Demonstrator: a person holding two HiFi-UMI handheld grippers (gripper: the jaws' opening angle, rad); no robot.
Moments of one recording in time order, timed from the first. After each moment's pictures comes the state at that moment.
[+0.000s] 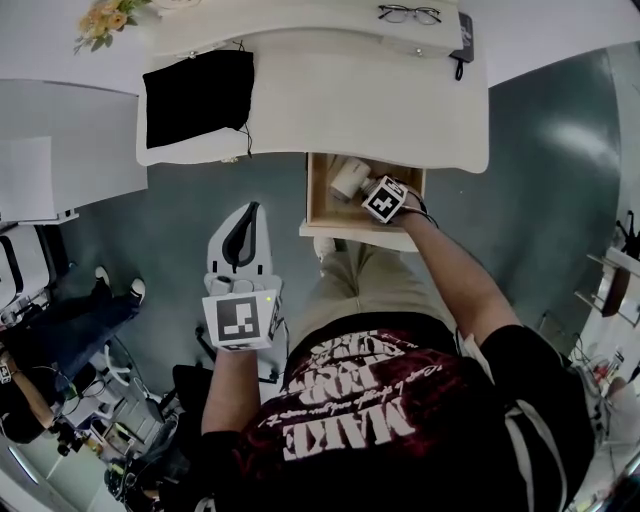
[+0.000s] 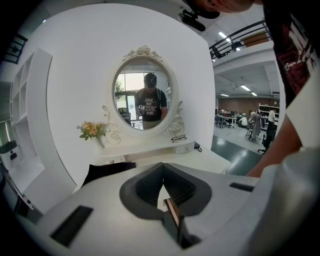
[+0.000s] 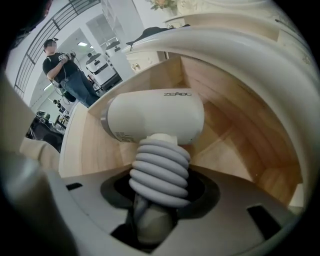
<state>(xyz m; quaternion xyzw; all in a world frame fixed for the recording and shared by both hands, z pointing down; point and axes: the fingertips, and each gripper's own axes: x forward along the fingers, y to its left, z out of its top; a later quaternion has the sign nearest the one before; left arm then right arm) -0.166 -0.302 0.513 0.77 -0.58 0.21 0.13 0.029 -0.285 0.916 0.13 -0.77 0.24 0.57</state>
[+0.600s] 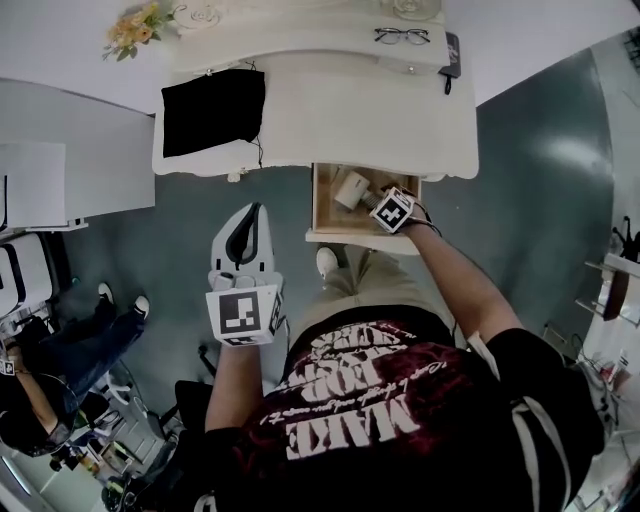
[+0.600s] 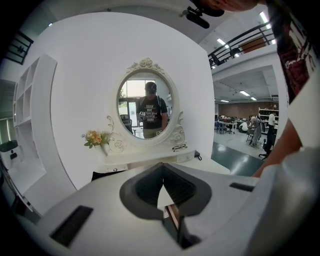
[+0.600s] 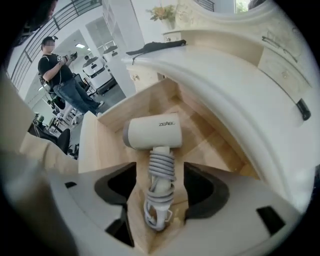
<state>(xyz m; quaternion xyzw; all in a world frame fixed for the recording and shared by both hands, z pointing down) -0.178 -0.288 0.476 0.78 -0.59 0.18 0.11 0.043 -0.282 0.879 0.17 -0.77 0.23 0.56</state>
